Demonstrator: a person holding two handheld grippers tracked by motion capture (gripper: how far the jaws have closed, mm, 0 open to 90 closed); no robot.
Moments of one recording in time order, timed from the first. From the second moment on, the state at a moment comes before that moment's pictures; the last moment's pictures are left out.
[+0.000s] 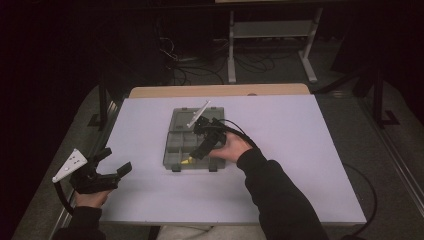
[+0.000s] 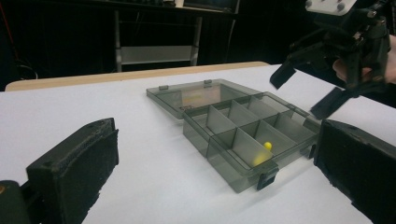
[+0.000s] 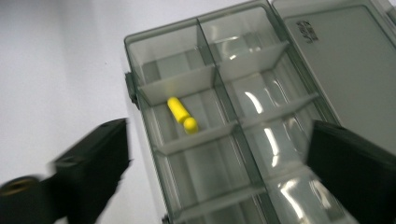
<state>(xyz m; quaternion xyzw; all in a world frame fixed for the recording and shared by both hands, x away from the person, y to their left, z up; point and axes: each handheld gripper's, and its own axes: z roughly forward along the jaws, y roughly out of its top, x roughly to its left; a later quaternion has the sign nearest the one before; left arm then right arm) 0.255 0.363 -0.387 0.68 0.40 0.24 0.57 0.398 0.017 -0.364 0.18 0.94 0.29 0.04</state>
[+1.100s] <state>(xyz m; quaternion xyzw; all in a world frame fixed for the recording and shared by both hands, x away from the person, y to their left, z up) 0.256 0.360 -0.388 0.68 0.40 0.24 0.57 0.380 -0.073 -0.361 0.24 0.91 0.34 0.07</state>
